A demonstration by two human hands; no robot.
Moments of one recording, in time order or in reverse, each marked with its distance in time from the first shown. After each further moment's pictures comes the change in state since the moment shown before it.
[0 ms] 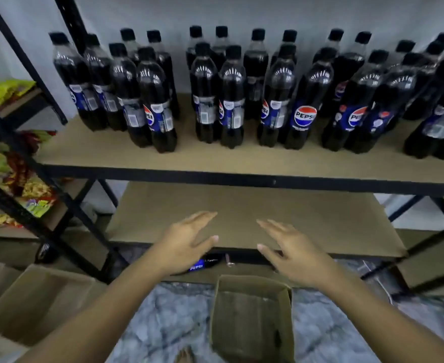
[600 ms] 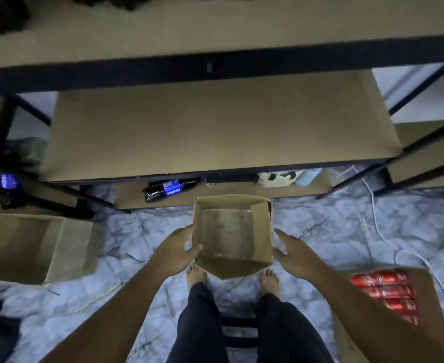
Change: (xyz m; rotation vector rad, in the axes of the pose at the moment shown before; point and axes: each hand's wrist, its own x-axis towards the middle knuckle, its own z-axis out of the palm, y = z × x) left_hand -0.026 -0.035 0.256 -0.176 -0.438 -0.475; right_hand -0.084 0.195 0.222 0.370 -0.452 0.593
